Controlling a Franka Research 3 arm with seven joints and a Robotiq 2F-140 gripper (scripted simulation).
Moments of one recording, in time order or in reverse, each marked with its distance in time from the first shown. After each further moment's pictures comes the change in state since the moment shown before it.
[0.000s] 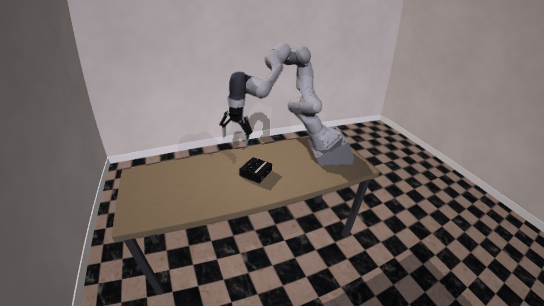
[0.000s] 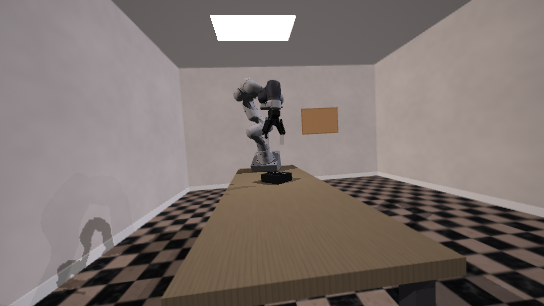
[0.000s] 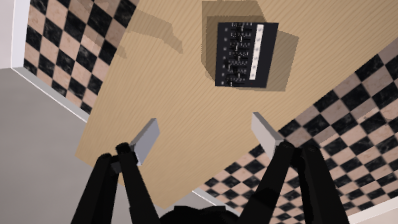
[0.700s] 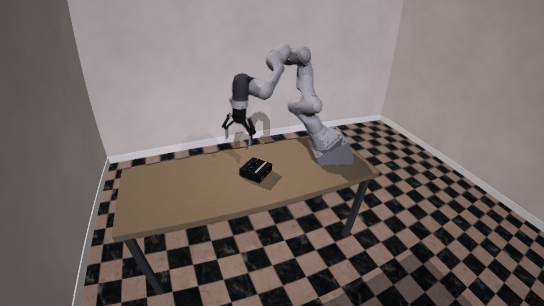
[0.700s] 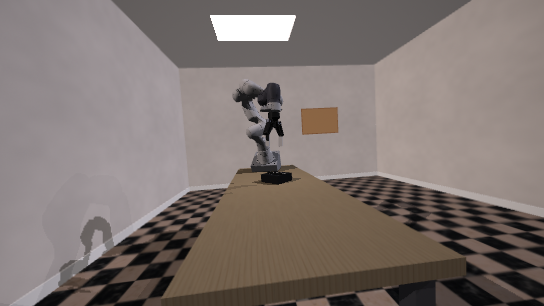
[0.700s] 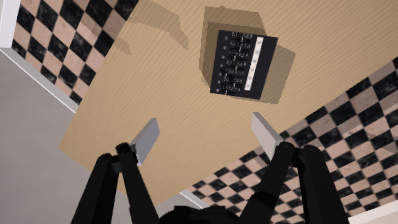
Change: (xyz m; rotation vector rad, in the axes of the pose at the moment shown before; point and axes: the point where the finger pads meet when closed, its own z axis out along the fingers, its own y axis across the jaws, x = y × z) arm 0.013 0.014 0.010 -0.007 0.004 -0.105
